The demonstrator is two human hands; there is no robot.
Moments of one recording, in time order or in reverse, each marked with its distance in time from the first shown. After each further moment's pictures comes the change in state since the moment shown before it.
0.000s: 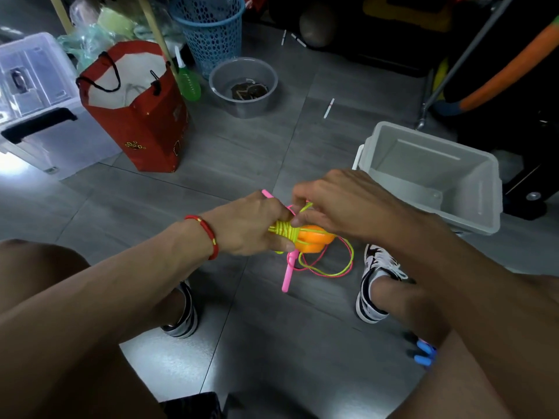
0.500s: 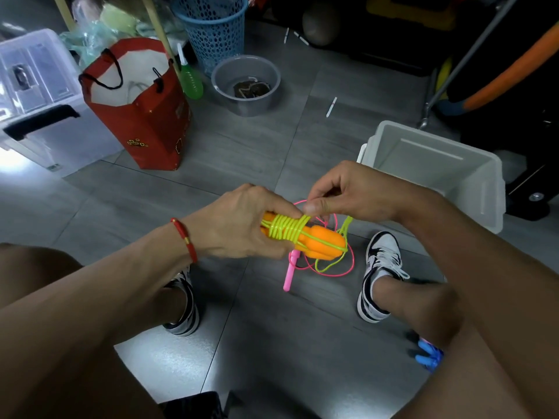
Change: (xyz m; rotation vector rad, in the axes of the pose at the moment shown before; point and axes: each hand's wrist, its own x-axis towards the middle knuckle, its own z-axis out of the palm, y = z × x) left_hand -0.025 0.004 -0.011 -0.225 0.129 0.079; right_hand 0.008 0.039 0.009 0.798 -0.228 0.029
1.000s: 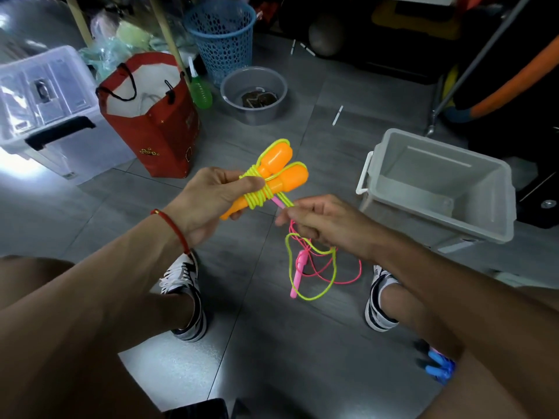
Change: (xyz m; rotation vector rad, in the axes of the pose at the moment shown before) left_hand 0.000 -0.034 -0.017 -0.762 0.451 -0.423; right_hand 0.011 0.001 0.059 0.358 0.171 0.077
